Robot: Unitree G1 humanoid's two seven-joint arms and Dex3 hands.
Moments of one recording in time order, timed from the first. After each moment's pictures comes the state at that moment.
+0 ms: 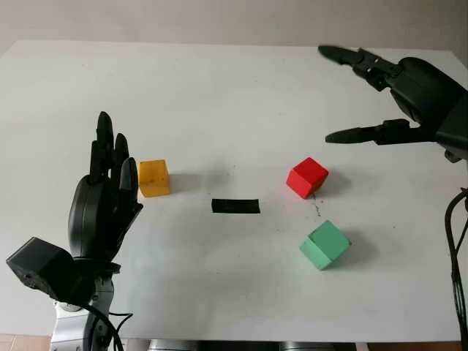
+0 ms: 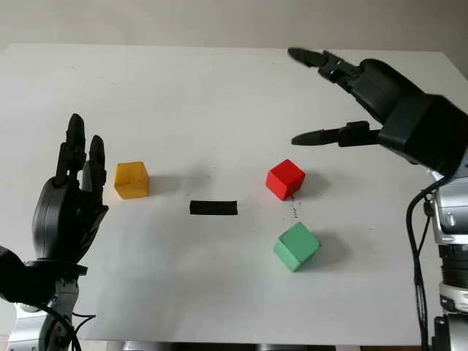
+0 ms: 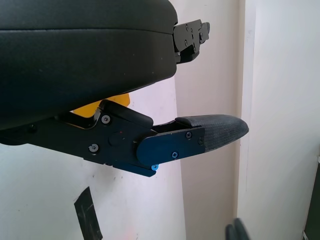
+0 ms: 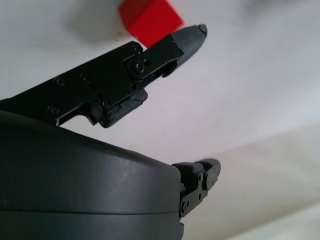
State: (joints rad) left arm 0.06 0.13 0.18 -0.23 -0.21 -0.12 -0.17; right arm -0.59 -0.79 -0.02 0.16 -0.21 -0.16 0.59
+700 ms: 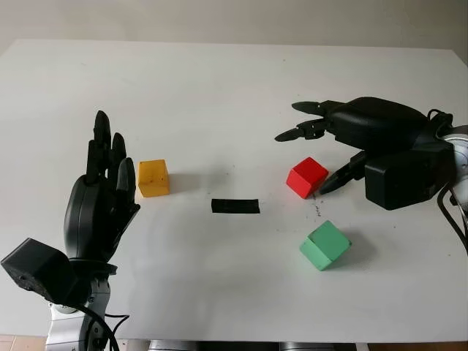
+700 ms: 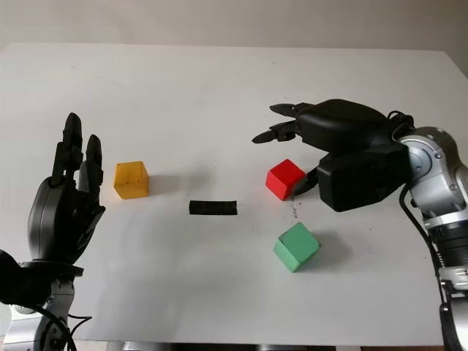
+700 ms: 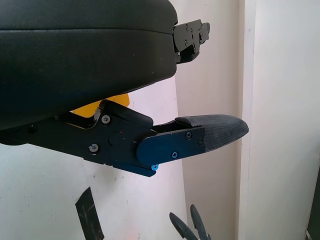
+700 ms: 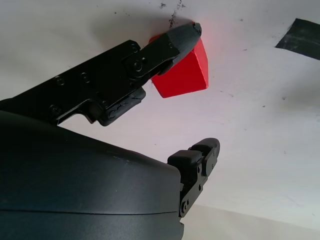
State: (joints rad) left arm 0.07 0.14 0.18 -0.25 -0.22 -0.10 -0.17; right arm -0.68 -0.82 0.17 0.30 -0.43 -0.48 0.60
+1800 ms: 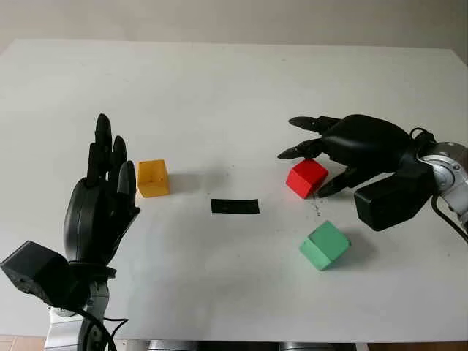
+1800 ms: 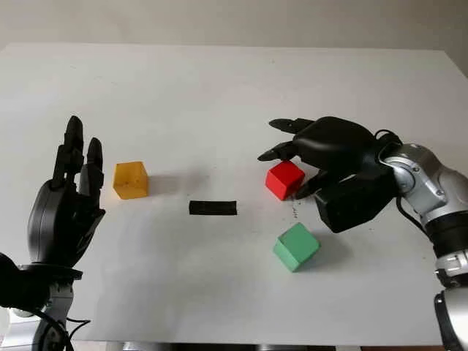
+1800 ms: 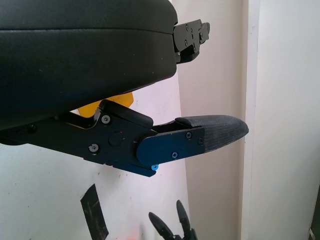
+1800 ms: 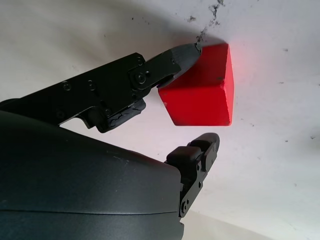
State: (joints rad) left arm 0.08 0.14 0.18 -0.26 -0.22 -0.10 -0.17; right arm -0.76 -0.82 0.28 0.61 -0.68 -0.74 0.29
